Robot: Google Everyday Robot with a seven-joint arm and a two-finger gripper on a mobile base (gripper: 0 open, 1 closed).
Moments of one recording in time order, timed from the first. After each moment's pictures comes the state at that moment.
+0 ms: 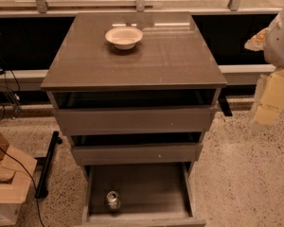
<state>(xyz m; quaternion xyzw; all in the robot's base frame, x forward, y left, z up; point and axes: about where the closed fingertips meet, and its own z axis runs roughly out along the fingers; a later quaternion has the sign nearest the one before) 0.438 -0.217 0.976 -0.60 0.78 -0.03 0.16</state>
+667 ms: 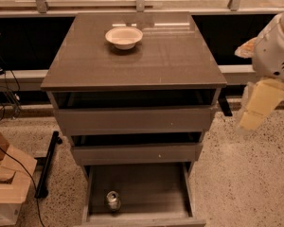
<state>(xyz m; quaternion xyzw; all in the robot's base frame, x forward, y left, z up) 0.446 -0.203 0.957 -0.60 0.78 -0.02 0.18</state>
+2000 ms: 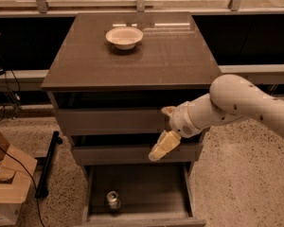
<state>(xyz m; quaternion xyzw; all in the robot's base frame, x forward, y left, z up) 0.531 -0.060 0.715 -0.55 0.75 0.23 0.29</state>
